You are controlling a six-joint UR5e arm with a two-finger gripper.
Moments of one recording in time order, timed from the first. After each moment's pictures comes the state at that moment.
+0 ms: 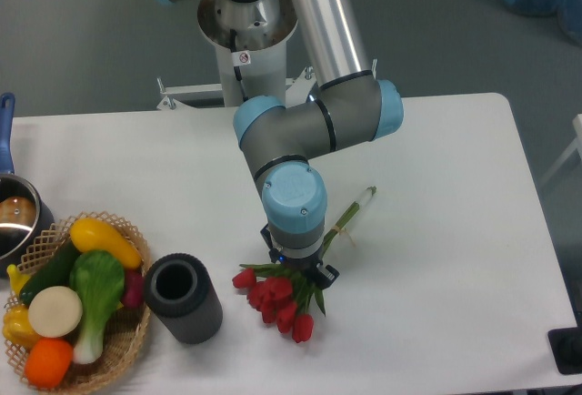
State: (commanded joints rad) arm 2.37 -2.07 -1.55 -1.09 1.63 1.06
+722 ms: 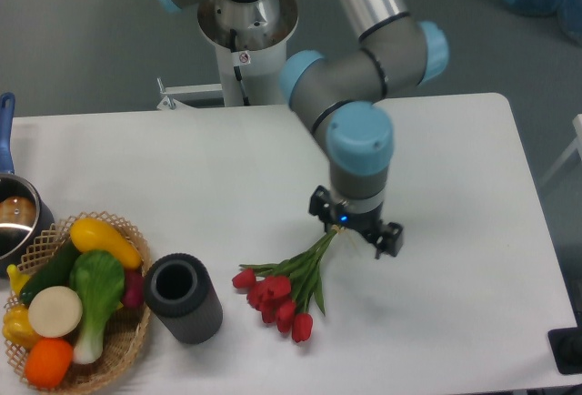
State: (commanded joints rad) arm 2.57 -1.94 -1.55 -1.05 1.53 1.13
